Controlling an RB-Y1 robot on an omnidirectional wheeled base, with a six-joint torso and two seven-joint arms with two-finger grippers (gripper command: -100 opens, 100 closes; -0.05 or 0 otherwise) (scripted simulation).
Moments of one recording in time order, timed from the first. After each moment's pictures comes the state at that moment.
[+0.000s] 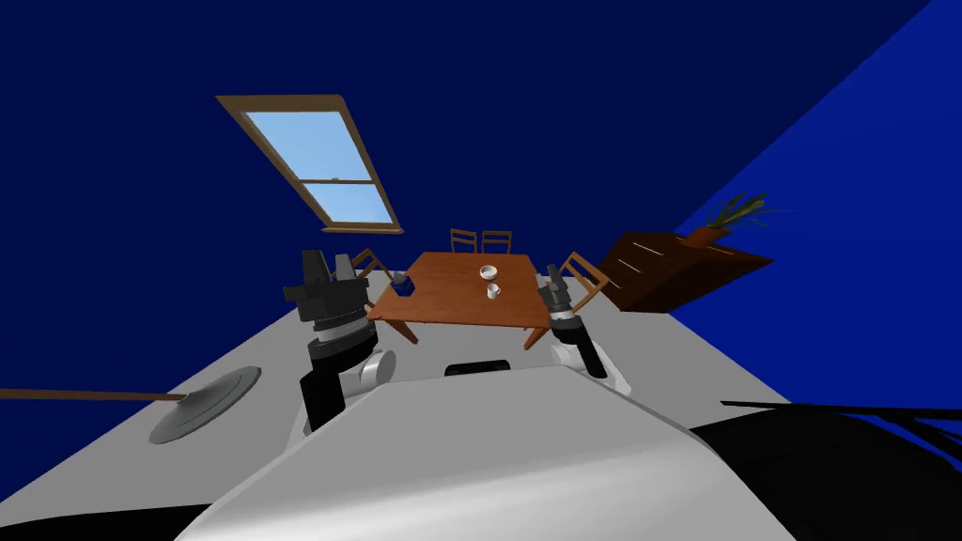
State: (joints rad) left arm 0.49 0.02 0.06 -2.40 0.10 -0.55 -0.04; right arm 0.47 -0.30 0.04 -2.13 -0.06 -0.46 -0.04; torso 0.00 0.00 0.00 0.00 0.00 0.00
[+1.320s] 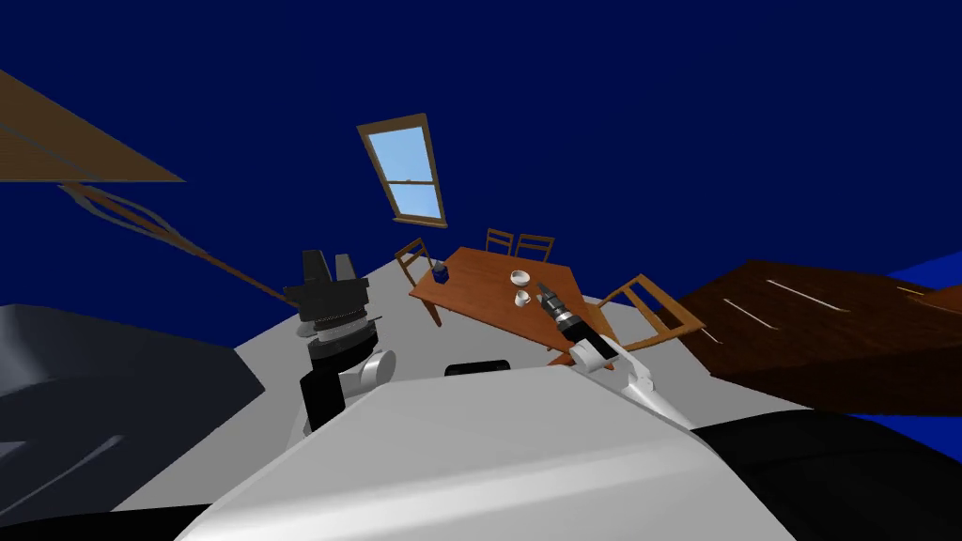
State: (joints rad) left arm 0.49 0.02 0.06 -2.40 0.10 -0.55 -0.04; right arm 0.42 -0.71 0.11 -1.90 -0.34 -0.21 0.08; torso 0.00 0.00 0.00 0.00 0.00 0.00
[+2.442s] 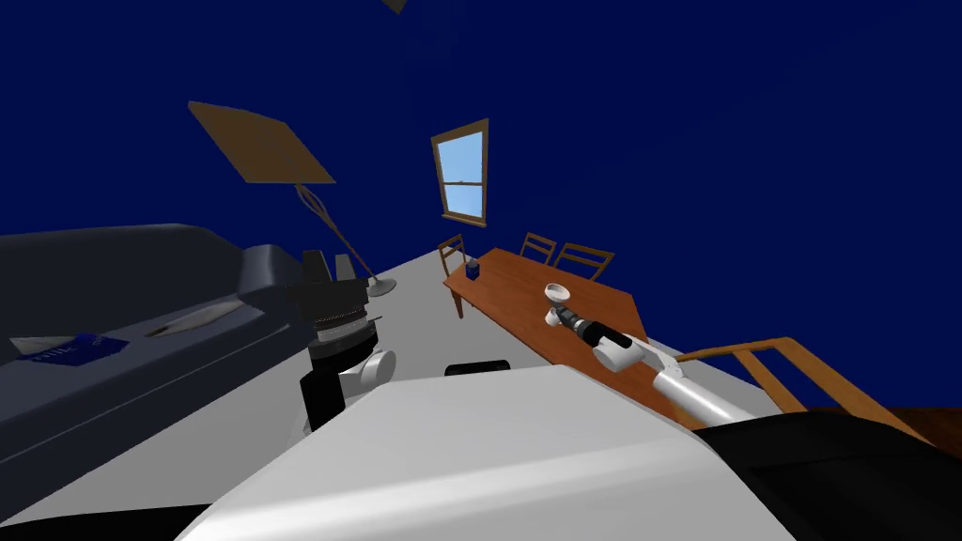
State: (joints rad) left arm 0.49 0.02 0.06 -2.40 0.10 -0.55 -0.04; right arm 0.38 -1.02 0.22 -1.66 -0.64 0.04 0.19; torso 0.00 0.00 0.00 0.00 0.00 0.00
